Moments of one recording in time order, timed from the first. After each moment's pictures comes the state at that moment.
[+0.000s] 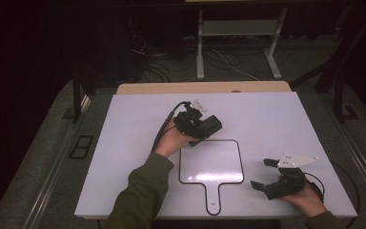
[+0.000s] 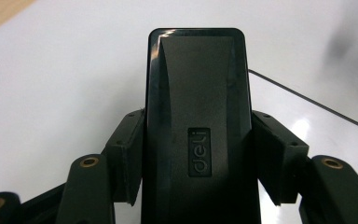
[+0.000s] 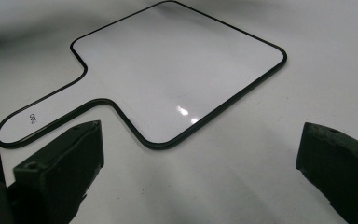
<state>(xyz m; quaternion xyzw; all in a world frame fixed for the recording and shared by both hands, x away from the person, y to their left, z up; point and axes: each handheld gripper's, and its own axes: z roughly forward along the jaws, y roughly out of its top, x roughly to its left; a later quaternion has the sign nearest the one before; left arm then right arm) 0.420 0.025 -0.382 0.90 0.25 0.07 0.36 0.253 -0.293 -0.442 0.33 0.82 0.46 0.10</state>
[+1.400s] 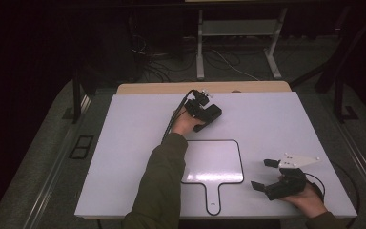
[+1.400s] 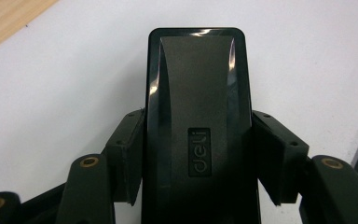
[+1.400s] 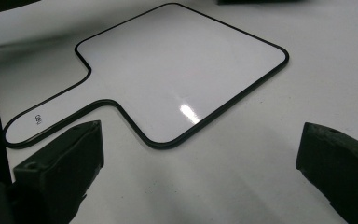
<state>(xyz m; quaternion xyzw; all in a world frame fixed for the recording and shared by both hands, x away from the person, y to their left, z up) 0.506 -0.012 -0.421 0.90 0.30 0.08 0.30 0.252 -0.294 -0.443 0.33 0.81 0.47 0.10</state>
